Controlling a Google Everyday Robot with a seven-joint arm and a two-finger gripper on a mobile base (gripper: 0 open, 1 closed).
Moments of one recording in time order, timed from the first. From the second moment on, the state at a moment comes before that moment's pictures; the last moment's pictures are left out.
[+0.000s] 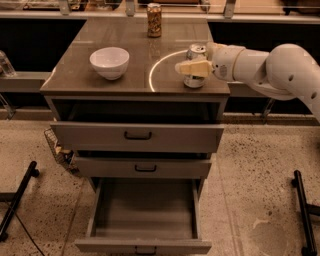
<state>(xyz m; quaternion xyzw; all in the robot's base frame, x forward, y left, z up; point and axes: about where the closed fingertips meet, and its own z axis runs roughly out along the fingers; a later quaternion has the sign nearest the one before) 0.731 -0.121 0.913 -0.32 0.69 0.22 0.60</state>
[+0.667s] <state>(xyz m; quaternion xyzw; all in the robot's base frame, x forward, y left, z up) 0.737 -0.121 0.920 -0.33 0.69 0.23 0.60</state>
